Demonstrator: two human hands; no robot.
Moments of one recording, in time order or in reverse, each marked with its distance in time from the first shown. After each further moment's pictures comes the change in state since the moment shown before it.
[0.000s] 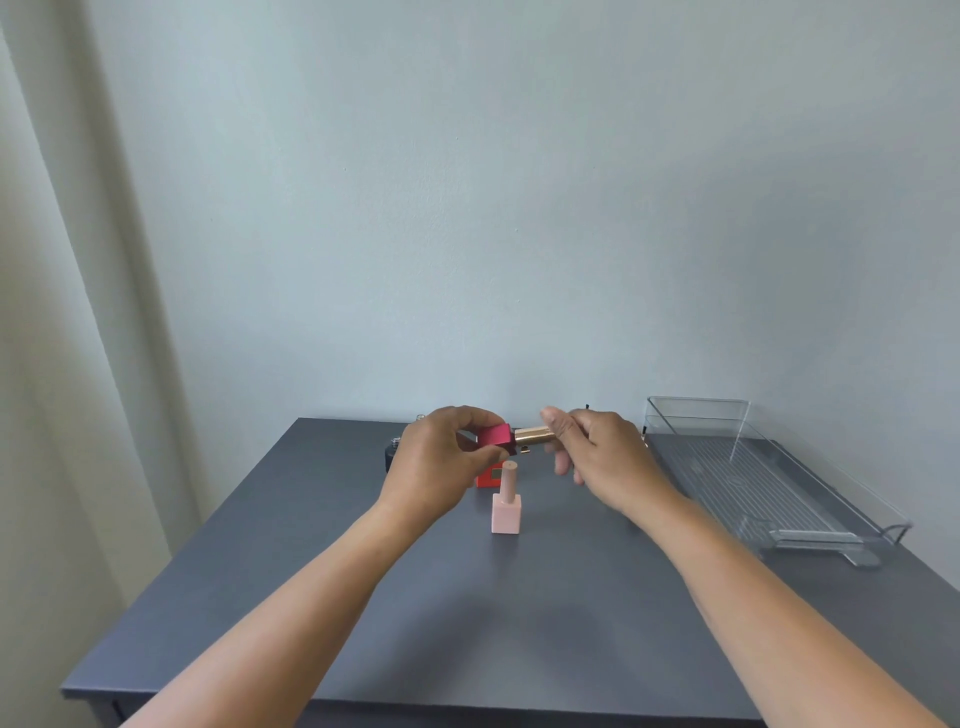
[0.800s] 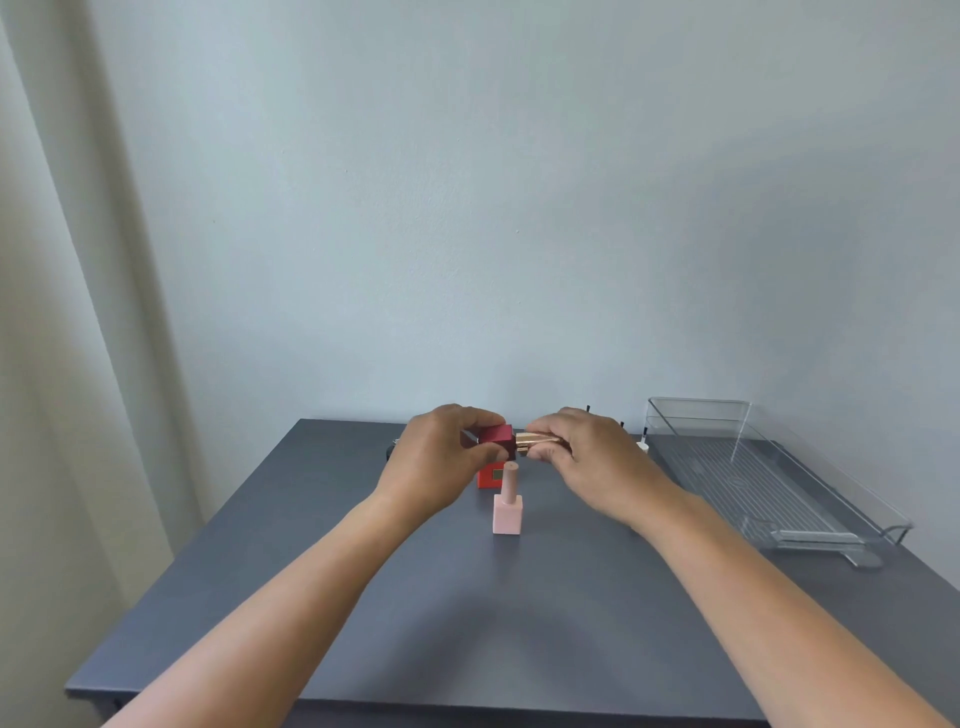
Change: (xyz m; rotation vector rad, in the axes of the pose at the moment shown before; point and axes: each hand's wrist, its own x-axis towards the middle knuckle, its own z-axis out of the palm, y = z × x) left_hand 0.008 -0.005 -0.004 0.099 -0.051 0.033; right_hand 0.004 -0.002 0.003 -0.259 -0.113 -0.245
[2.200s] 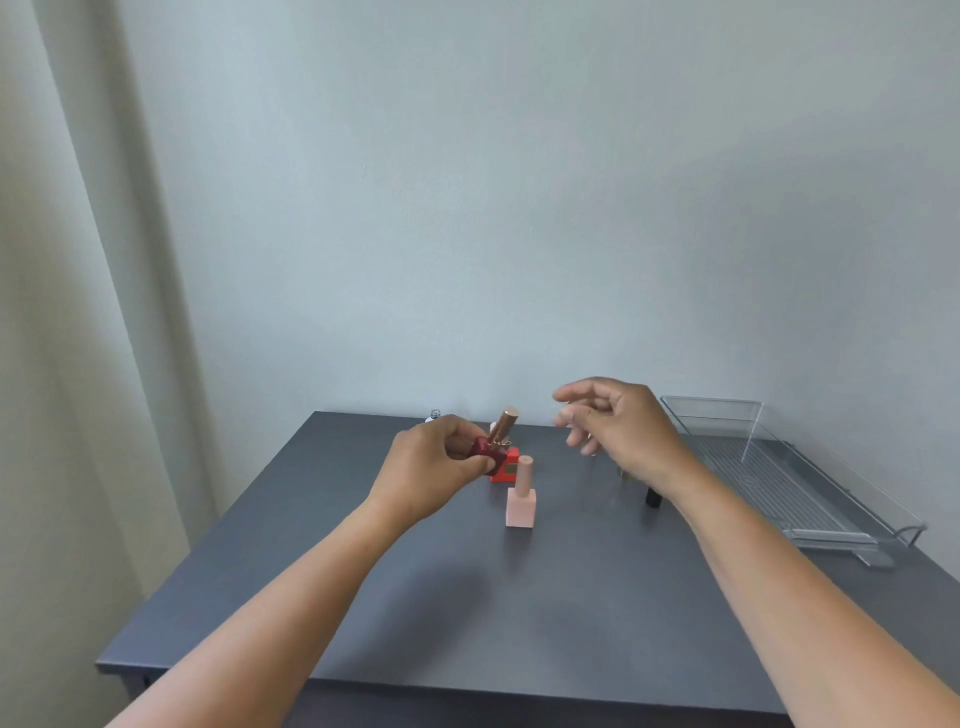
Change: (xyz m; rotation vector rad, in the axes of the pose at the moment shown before) left_hand -0.011 -0.033 -0.008 -0.087 -0.010 -0.121; right_hand 0.009 0.000 -0.016 0.575 0.132 0.186
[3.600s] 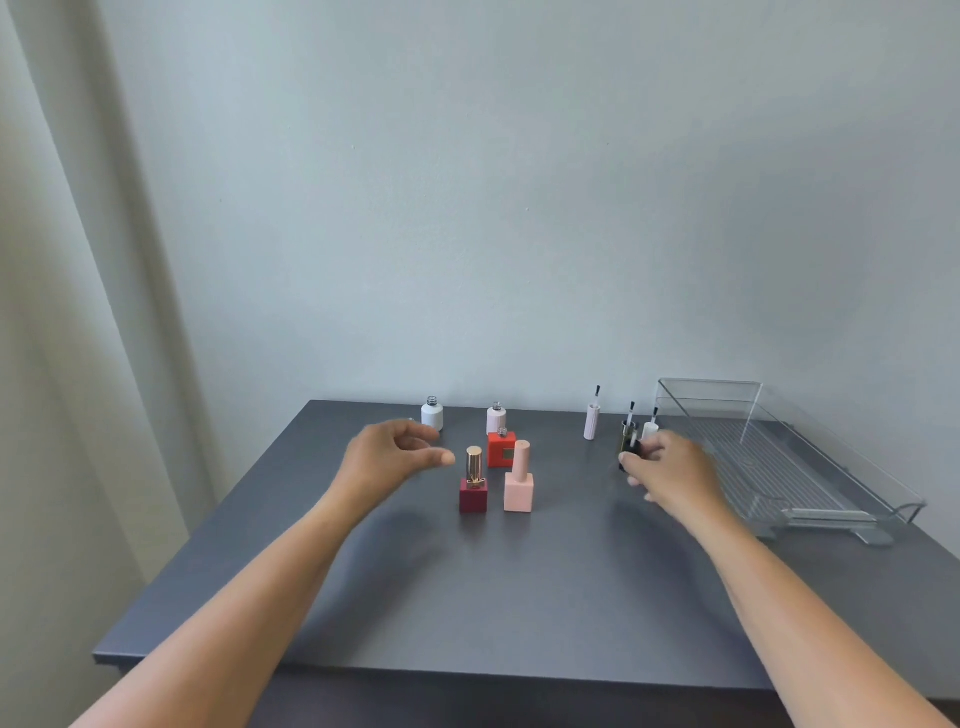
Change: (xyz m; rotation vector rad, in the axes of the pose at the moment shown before) left_hand 0.016 -0.057 -0.020 -0.067 0.029 -0.203; right_hand -0.023 0.102 -0.023 -0.284 0.292 0.382
